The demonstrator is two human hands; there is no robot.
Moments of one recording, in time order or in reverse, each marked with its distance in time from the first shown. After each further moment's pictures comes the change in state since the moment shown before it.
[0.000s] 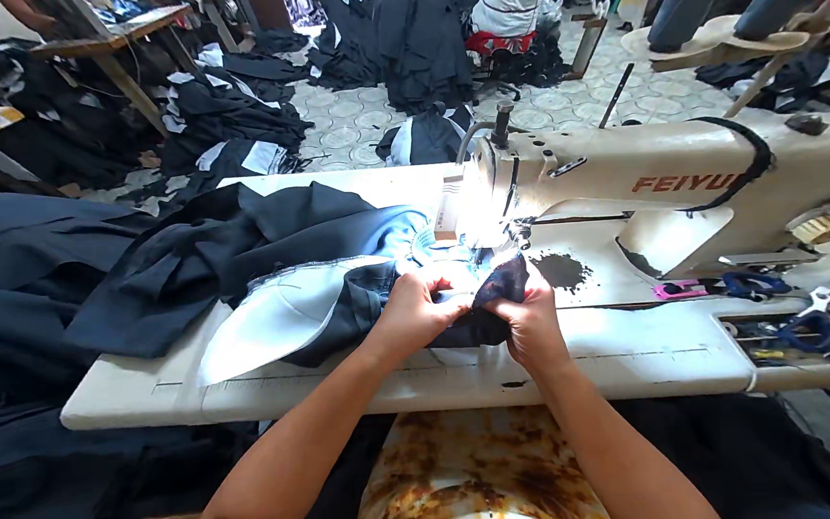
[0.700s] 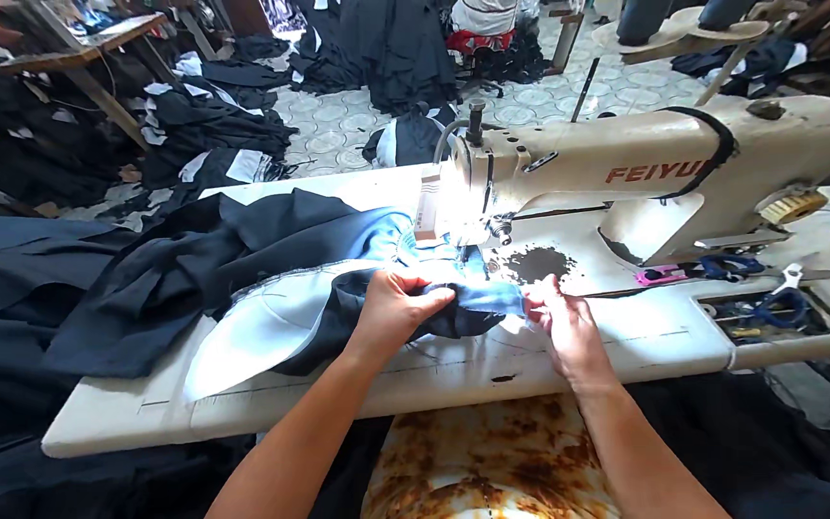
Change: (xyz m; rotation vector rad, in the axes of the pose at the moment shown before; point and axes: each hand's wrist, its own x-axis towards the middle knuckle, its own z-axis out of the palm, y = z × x) left_hand -0.001 -0.006 0.001 -0.223 0.121 -0.001; right_hand -0.017 -0.010 -0.059 -0.295 0.162 0.049
